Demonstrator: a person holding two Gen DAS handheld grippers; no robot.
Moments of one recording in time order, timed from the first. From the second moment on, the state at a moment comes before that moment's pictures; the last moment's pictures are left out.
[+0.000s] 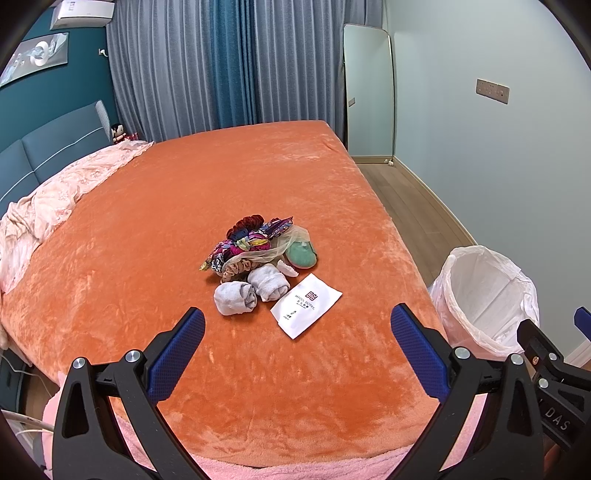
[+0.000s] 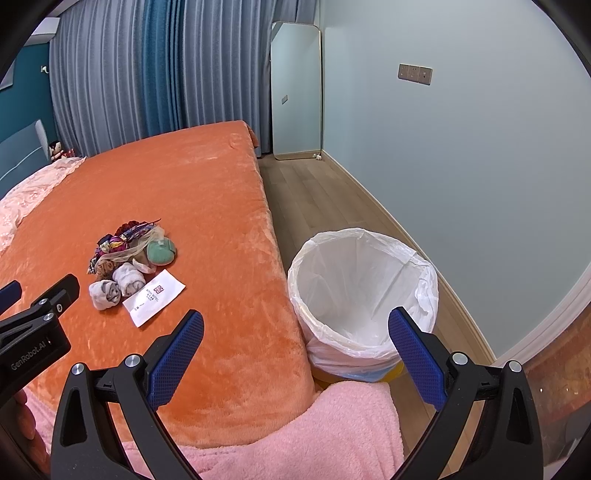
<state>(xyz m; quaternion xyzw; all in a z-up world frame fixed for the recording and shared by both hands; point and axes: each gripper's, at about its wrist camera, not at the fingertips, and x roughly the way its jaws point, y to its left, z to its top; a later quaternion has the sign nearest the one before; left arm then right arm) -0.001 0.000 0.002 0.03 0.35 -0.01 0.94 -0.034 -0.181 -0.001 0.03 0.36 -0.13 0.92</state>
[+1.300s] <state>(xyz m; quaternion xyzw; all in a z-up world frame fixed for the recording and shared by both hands) 0.109 0.129 -0.075 -0.06 0.41 0.03 0.91 0.070 -0.085 -0.047 0.02 0.41 -0.04 0.91</state>
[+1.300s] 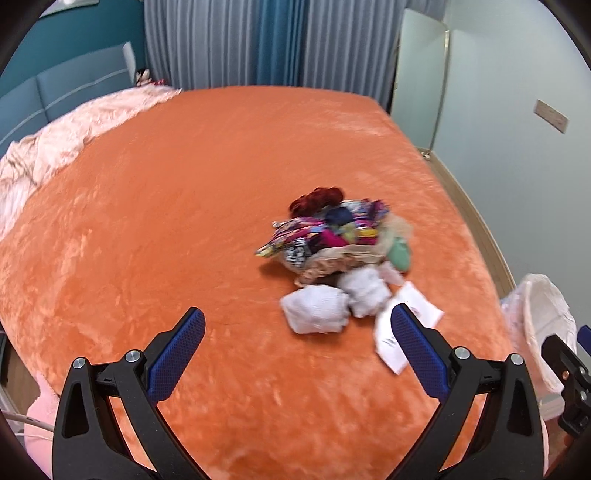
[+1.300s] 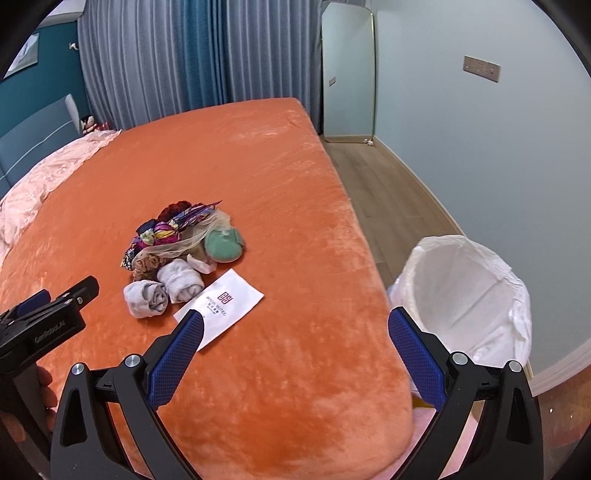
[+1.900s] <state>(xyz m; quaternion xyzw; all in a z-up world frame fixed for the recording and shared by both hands) 0.178 0.143 -0.149 -0.14 0.49 -0.04 0.86 0.150 -0.027 -0.096 0.03 0.45 0.02 0.89</state>
